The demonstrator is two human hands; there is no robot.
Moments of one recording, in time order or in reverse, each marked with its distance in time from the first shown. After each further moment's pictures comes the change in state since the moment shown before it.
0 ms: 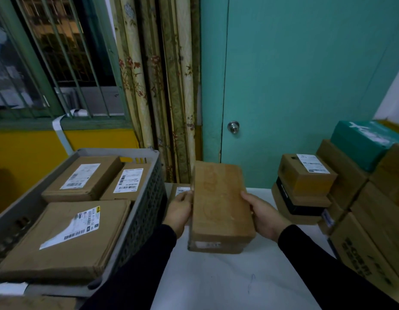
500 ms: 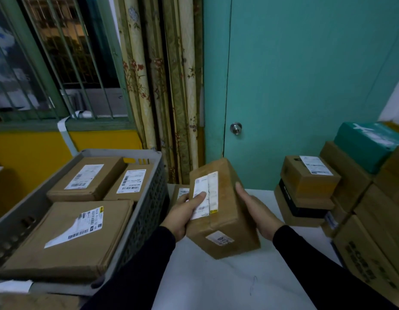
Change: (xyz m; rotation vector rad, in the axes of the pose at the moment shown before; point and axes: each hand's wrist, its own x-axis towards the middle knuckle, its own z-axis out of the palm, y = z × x) left_hand 0.000 -0.004 -0.008 -0.283 -0.220 -0.120; right_hand -0.002 0.000 0.011 -0.346 0.032 -0.082
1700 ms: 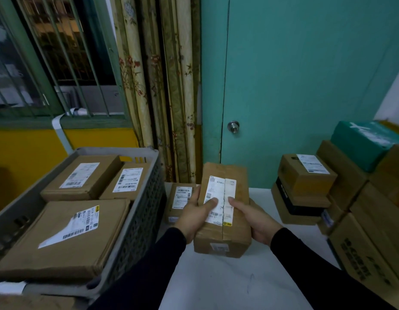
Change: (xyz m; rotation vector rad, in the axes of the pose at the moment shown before) left_hand 0.000 -0.015 0.028 0.229 -0.031 0.160; right_hand 0.013 0.020 0.005 0.354 -0.063 -0.038
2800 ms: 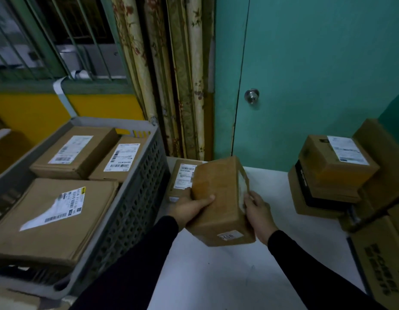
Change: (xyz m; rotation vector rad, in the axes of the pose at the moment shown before) left_hand 0.051 -0.039 -0.017 0.203 0.110 -0.270; right_hand 0.080 0.066 -0.053 -0.302 0.298 0.051
